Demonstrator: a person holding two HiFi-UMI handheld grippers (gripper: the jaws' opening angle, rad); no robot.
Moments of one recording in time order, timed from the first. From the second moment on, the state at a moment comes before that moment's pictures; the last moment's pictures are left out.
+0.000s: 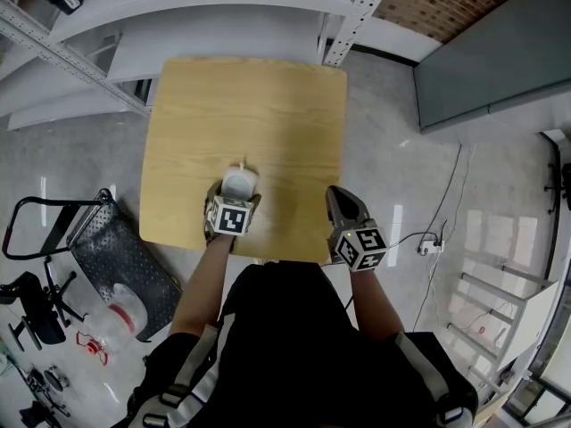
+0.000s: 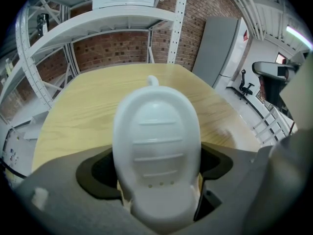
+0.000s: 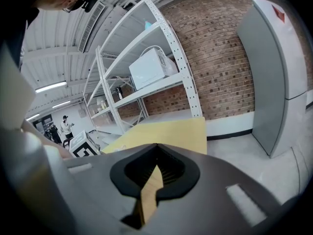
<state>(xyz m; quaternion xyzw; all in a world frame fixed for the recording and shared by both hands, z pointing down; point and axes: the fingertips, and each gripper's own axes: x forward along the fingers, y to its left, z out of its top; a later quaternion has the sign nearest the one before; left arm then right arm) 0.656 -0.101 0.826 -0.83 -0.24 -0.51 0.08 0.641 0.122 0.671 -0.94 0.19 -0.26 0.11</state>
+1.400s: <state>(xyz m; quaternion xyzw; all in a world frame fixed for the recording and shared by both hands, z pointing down) 0.651 -0.132 0.555 -0.96 -0.23 -0.12 -0.08 0.609 0.123 0.531 -0.97 0.21 -0.09 0.10</state>
